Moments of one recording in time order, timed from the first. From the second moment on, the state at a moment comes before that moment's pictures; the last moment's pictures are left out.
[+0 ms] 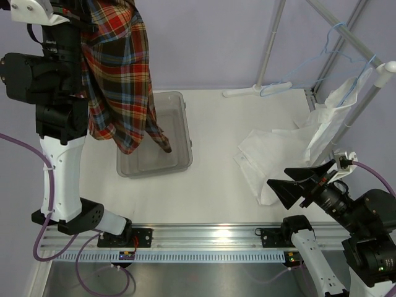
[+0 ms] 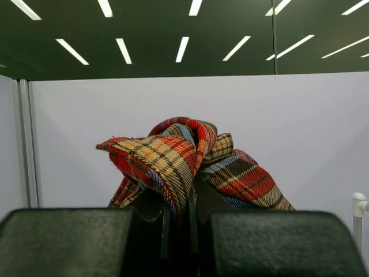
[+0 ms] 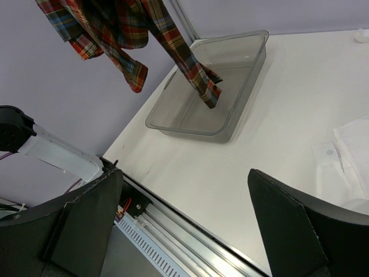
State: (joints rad) left arm -0.31 1.47 2.33 -0.03 -0.09 0.18; right arm 0.16 0.40 1.28 -0.91 -0.55 0.46
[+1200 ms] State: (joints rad) left arm -0.28 1.14 1.27 0.16 -0.01 -0.23; right arm 0.16 0.37 1.32 -0.91 -0.57 0.47
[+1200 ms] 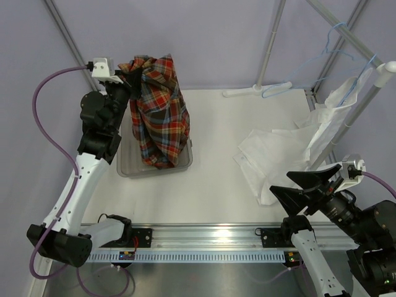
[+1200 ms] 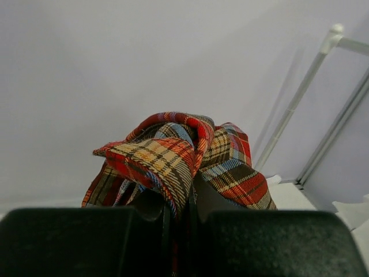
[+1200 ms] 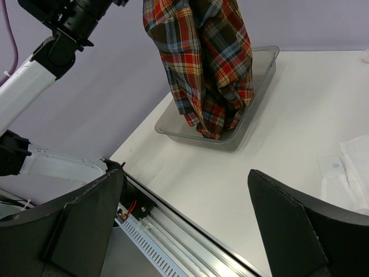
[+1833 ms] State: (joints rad) left arm -0.20 1.27 1.08 -0.15 -0.26 -0.35; right arm 0.16 0.36 1.36 -0.91 -0.57 0.48
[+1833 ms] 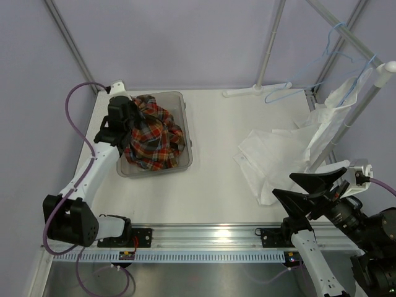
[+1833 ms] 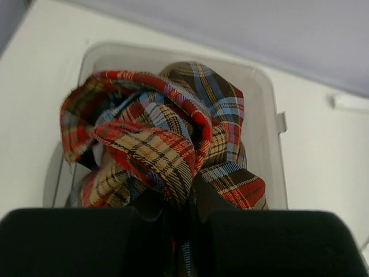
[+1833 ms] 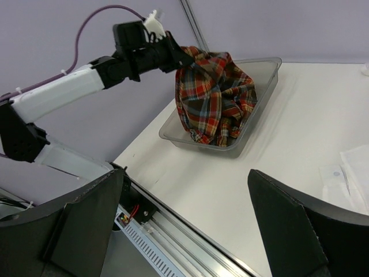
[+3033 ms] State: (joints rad) left arm -0.57 1.15 1.31 -0.21 0.21 -0.41; right arm 0.16 0.36 1.52 -1.15 0.12 0.56
